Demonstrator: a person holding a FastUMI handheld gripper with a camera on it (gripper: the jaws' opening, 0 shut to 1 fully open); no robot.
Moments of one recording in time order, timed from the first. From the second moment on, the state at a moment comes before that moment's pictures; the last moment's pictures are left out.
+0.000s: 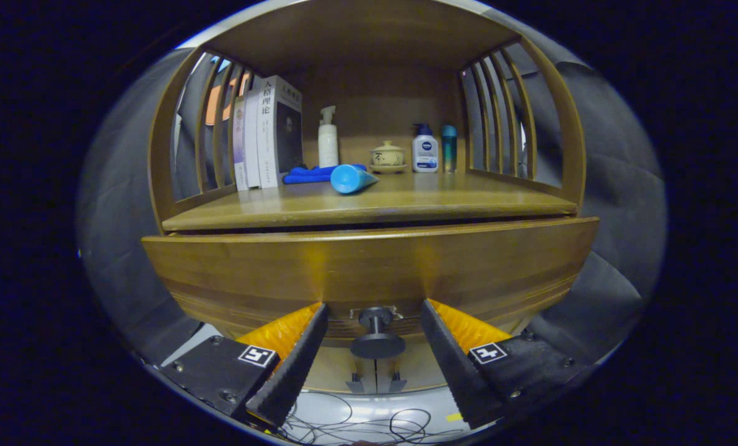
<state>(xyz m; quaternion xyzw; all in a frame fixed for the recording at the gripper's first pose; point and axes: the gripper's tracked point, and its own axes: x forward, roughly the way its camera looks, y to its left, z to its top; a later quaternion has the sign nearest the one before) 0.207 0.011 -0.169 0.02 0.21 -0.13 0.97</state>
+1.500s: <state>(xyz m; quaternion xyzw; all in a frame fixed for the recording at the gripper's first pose) 0.092 0.048 -0.058 0.01 0.11 -0.04 0.99</state>
